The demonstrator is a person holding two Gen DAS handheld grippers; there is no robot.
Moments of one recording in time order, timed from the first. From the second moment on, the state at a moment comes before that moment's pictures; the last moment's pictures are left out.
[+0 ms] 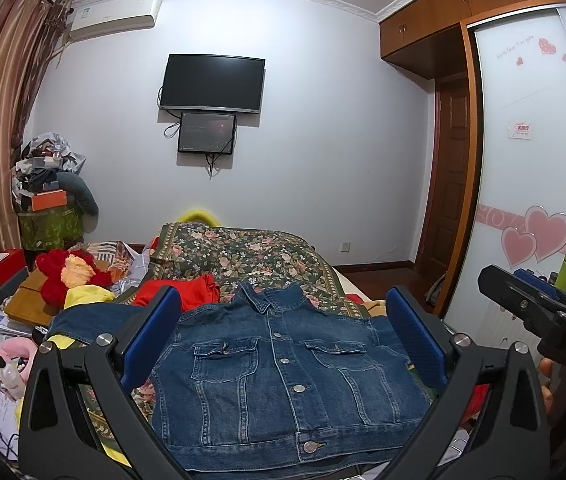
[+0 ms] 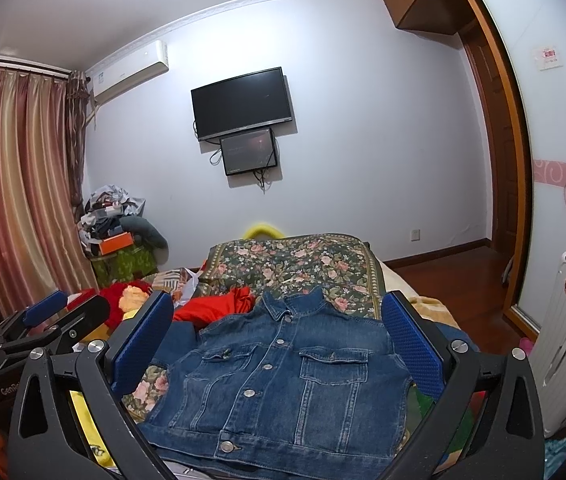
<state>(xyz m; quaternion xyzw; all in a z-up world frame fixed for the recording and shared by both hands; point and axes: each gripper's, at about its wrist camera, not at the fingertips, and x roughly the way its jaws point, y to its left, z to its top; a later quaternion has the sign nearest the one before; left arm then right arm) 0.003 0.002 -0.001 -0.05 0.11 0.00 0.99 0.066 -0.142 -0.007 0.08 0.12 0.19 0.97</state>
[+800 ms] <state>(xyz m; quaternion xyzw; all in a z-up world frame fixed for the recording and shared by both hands) 0.025 0.030 -0.005 -0.03 0.11 0.05 0.99 0.087 -0.127 -0.004 0.05 0.13 0.19 0.97</state>
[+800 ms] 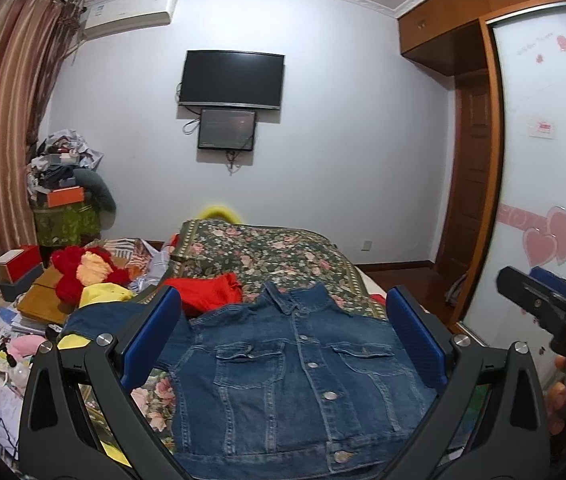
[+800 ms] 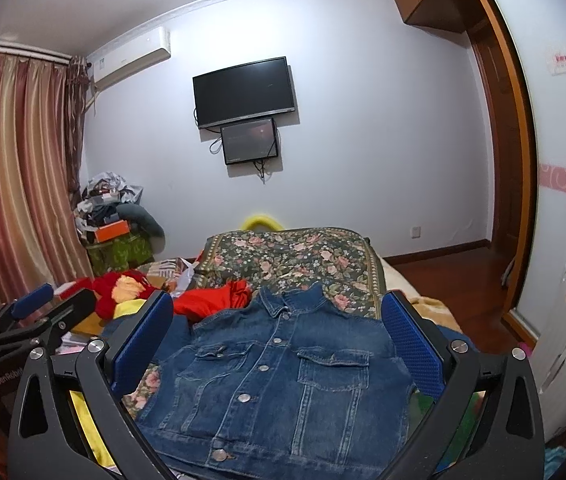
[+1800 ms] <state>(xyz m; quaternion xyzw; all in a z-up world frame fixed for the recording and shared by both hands) 0.186 0.260 -0.132 -0.17 0.31 0.18 0.92 0.249 -0.047 -0.065 -0.04 0.28 0.17 0.94</state>
